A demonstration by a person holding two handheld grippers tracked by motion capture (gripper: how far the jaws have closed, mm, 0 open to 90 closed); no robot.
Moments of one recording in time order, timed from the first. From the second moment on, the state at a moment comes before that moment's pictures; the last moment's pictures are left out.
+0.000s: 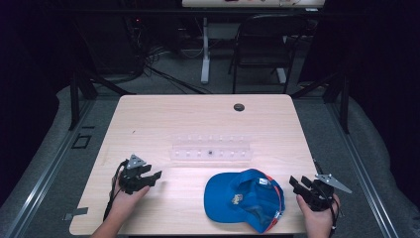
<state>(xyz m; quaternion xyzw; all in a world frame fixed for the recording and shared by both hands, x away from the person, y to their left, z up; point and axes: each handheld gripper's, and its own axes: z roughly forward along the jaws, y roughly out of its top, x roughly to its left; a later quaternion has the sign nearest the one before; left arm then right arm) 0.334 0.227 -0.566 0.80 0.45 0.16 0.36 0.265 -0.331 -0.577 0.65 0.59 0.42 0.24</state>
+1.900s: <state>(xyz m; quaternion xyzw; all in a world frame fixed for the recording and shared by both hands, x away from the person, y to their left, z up) 0.331 0.221 -0.567 0.81 0.44 0.16 0.35 0.270 -0.314 -0.502 0.57 0.74 0.36 -0.01</state>
